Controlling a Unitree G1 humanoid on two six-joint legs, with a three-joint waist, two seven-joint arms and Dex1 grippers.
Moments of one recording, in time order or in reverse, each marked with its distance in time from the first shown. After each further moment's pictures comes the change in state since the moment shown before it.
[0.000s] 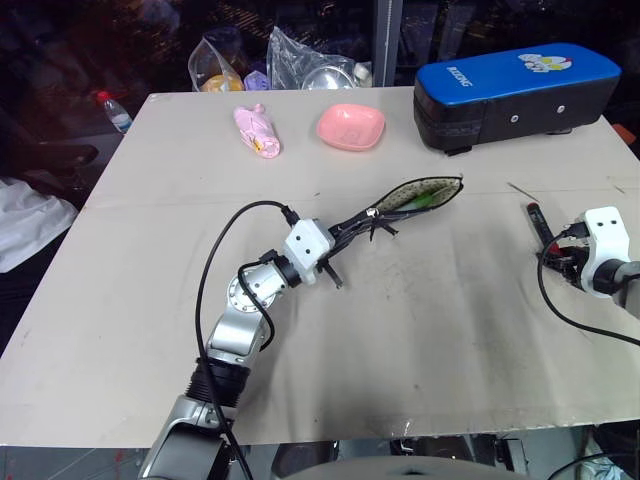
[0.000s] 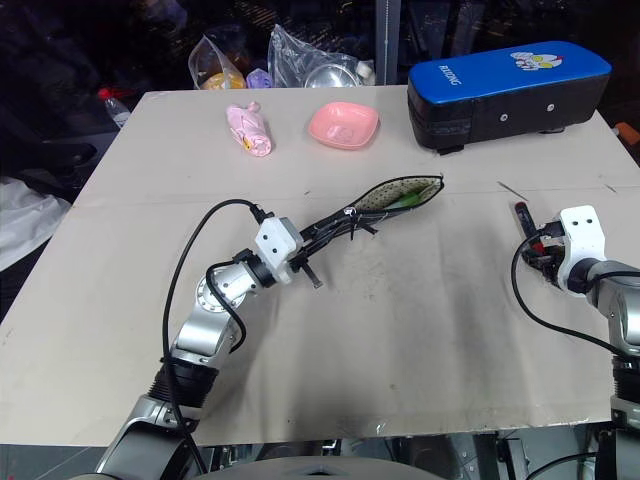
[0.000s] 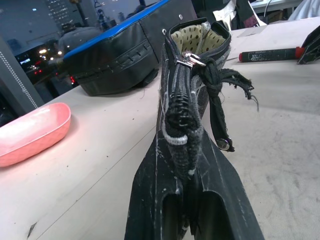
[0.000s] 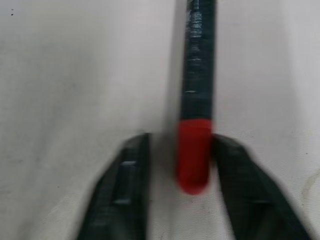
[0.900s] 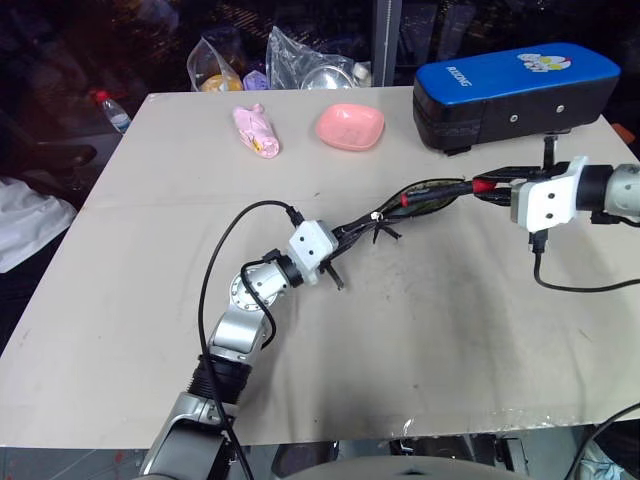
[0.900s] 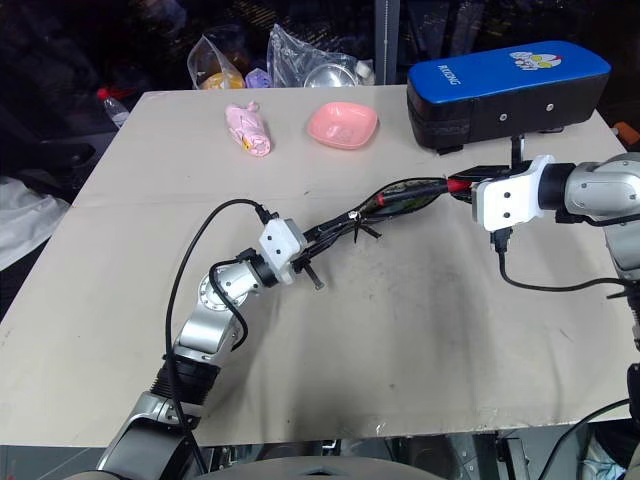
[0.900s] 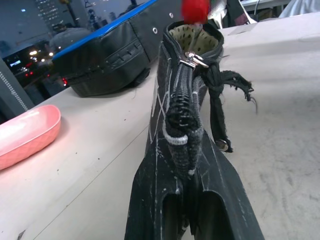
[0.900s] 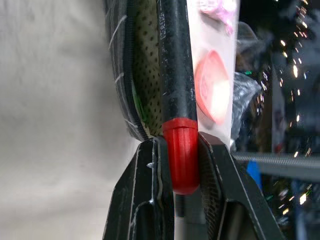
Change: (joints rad) left arm -0.016 0.002 -0.008 0.026 0.008 -0.015 -0.028; right arm -0.453 -0.236 0.448 0.230 -0.379 -1.463 0.551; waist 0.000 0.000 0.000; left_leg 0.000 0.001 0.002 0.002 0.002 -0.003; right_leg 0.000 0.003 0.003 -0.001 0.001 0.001
